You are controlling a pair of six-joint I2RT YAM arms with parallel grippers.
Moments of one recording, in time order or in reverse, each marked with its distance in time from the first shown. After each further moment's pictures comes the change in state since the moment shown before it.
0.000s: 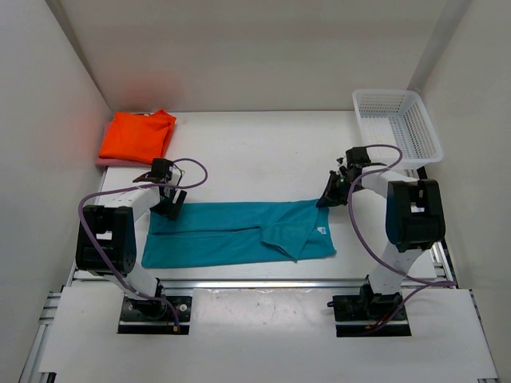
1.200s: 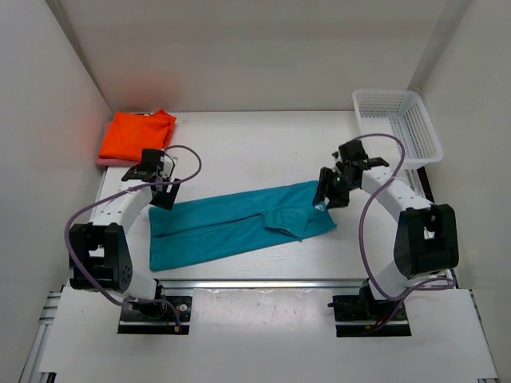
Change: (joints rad) left arm 0.013 -0.119 0.082 -0.098 0.013 -0.005; right arm 0.134 -0.195 0.129 -0.230 0.171 -0.052
